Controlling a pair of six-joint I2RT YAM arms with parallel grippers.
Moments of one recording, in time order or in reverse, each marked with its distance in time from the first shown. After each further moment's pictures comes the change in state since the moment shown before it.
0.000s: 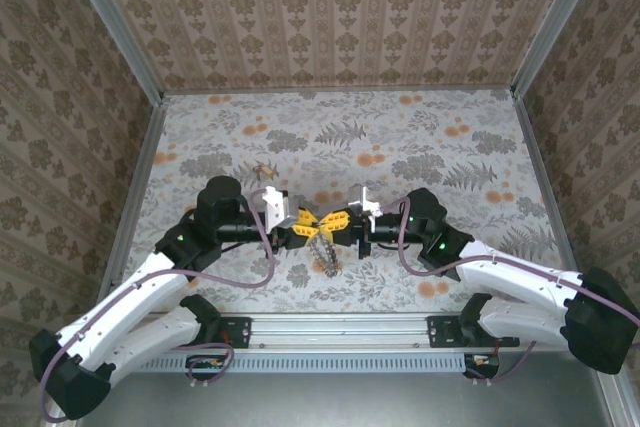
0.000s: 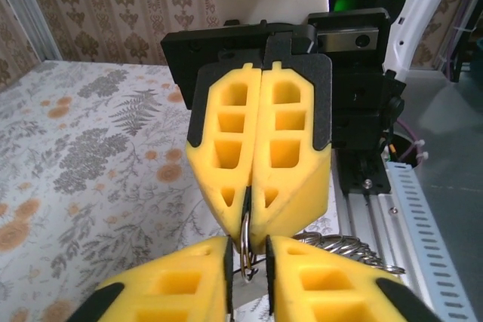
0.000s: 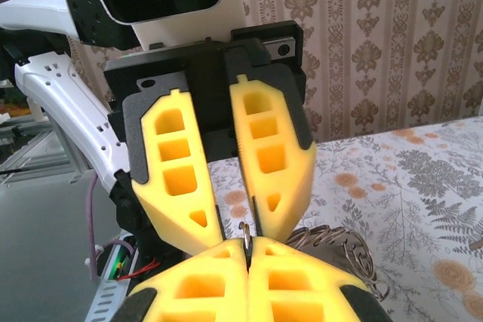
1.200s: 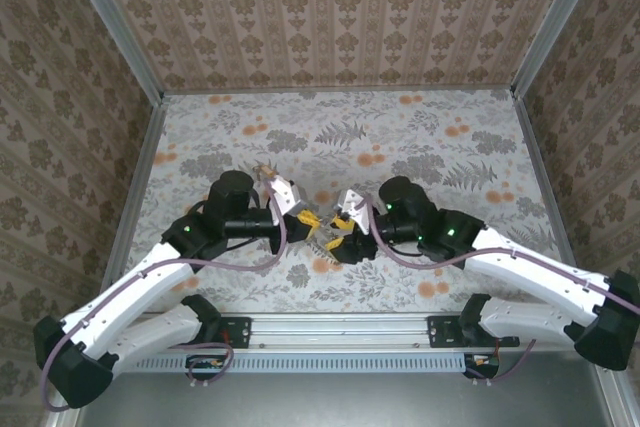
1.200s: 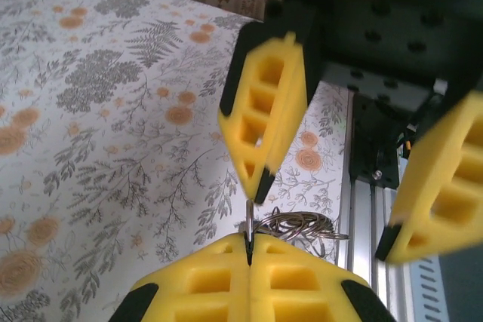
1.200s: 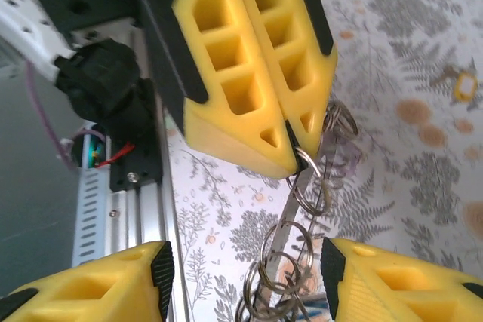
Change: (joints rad) left arm -0.030 0.075 0.066 -0.122 -0.154 -0.176; right arm 0.093 0.001 0.321 -0.861 0.272 -0.144
